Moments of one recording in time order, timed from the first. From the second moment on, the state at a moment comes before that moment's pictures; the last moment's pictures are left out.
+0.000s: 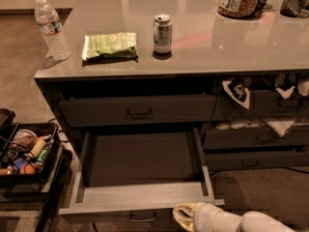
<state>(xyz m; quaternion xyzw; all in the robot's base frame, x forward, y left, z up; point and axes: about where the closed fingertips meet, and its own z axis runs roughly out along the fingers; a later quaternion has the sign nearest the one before) 0.368 -0.088 0.498 -0.65 0.60 0.07 0.46</state>
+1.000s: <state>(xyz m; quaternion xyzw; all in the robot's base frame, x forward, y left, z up) 0.368 -0.086 0.427 -0.63 0.64 0.05 0.44</state>
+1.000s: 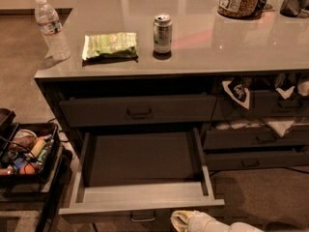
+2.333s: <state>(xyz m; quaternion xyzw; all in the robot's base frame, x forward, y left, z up) 0.387 -0.080 0.358 -0.60 0.68 0.04 0.42</state>
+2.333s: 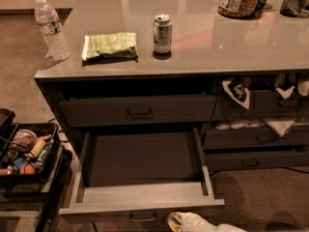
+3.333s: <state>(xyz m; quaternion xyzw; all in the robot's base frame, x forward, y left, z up) 0.450 -0.079 0.347 -0.58 0.70 0.00 0.42</state>
